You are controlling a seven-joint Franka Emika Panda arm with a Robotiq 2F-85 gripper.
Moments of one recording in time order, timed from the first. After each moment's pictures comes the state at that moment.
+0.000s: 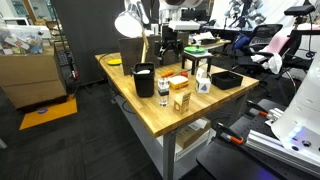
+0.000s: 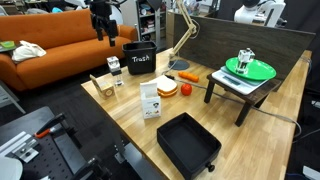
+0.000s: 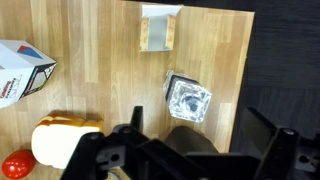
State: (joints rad) arm 0.19 0.06 0.13 -2.24 0.08 2.25 0.24
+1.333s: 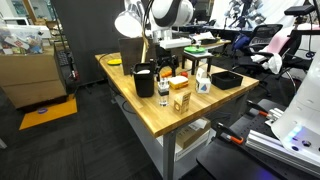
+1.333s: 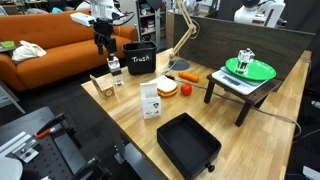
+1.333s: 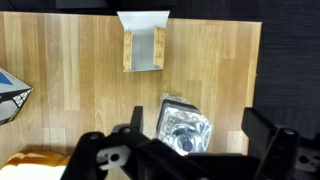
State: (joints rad) arm 0.22 0.25 0.15 -2.16 0.07 2.25 0.33
